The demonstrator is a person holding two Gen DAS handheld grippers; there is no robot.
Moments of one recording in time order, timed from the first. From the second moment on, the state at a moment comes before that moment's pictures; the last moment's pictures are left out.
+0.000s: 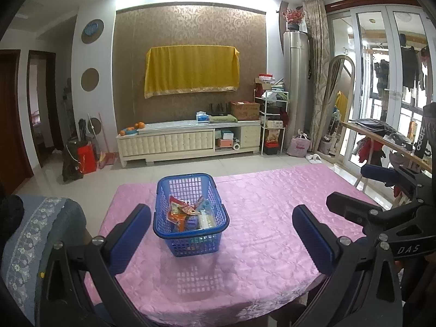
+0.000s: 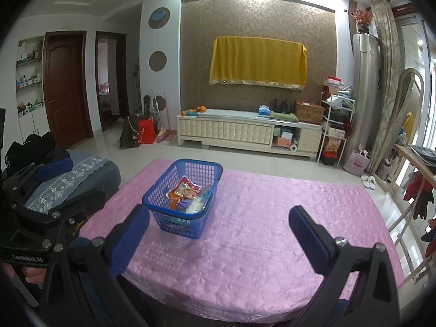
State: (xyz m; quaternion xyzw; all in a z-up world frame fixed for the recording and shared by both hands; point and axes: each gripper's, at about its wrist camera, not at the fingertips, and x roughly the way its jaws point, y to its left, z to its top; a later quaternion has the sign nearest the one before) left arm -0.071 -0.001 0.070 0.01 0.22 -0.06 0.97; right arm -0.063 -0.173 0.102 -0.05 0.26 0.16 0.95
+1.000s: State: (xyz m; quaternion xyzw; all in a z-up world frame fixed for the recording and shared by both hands) left arm -0.074 -0.001 0.069 0.00 0.23 -0.05 0.97; right arm -0.065 -0.172 0.101 -0.05 0.26 0.16 0.95
